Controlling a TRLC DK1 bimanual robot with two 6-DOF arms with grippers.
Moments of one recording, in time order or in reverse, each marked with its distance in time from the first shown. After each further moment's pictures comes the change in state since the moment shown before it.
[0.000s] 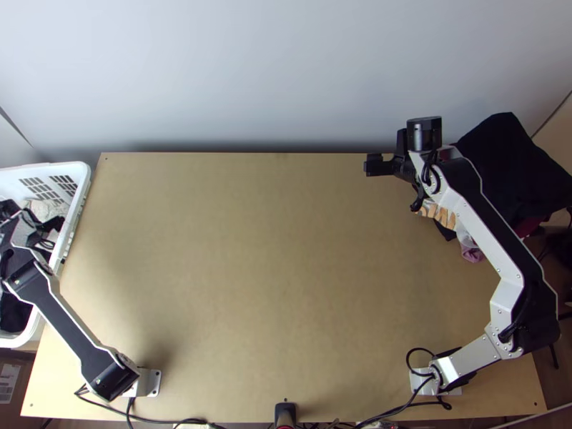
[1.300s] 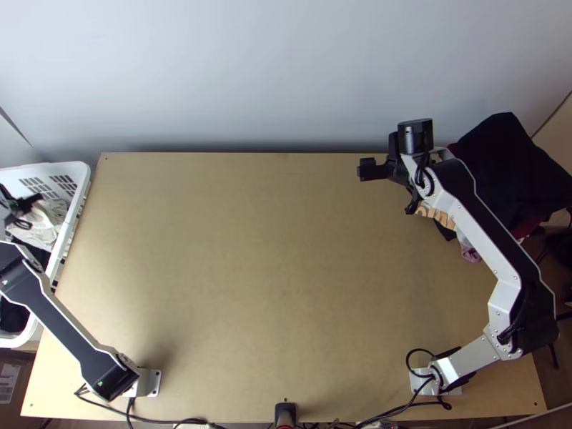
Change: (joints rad) left arm -0.007 -0.230 0.009 -0.097 0.023 -0.012; right arm 0.044 0.000 -0.004 -0.024 0.011 -0.011
